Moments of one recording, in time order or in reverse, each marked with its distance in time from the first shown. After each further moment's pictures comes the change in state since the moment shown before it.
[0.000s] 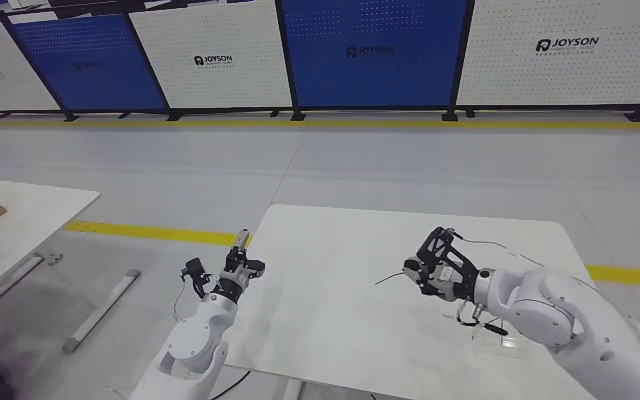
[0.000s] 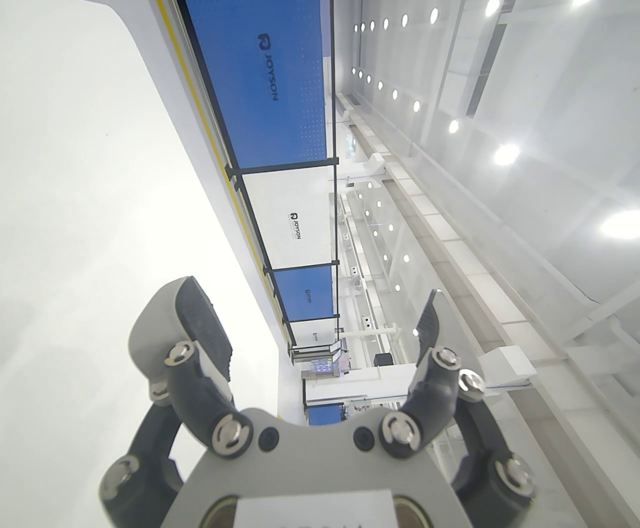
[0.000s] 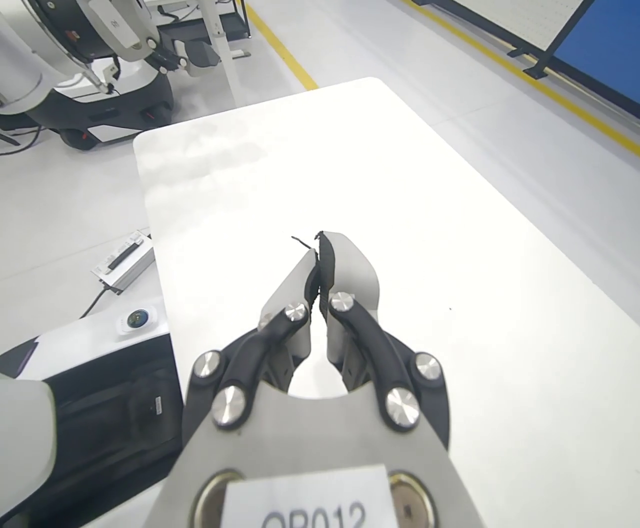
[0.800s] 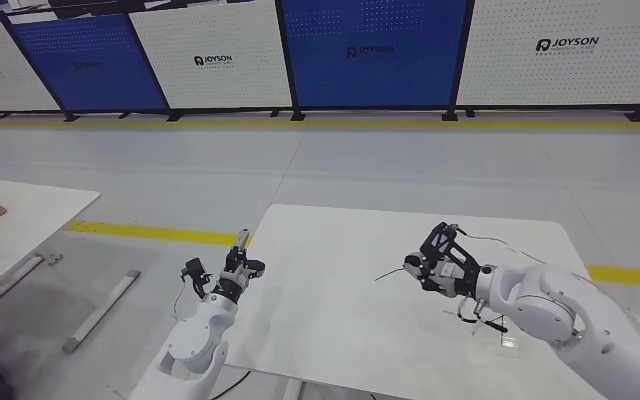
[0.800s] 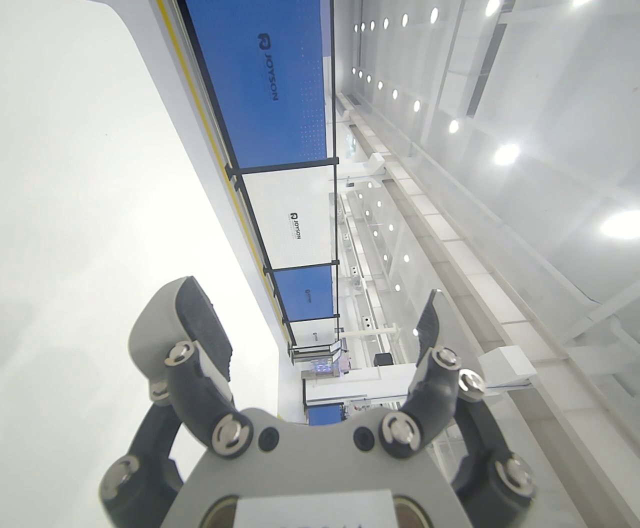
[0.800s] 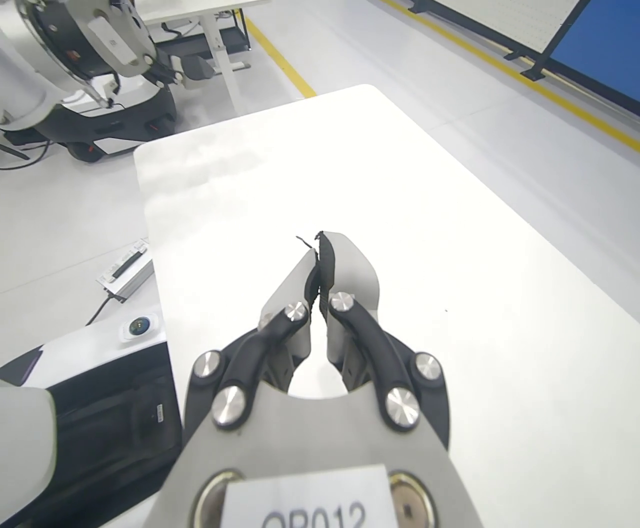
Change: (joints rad) left arm 0.000 0.000 0.000 0.000 0.000 0.000 0.000; right arm 0.059 0.012 -0.074 0.016 0.045 0.000 -0.078
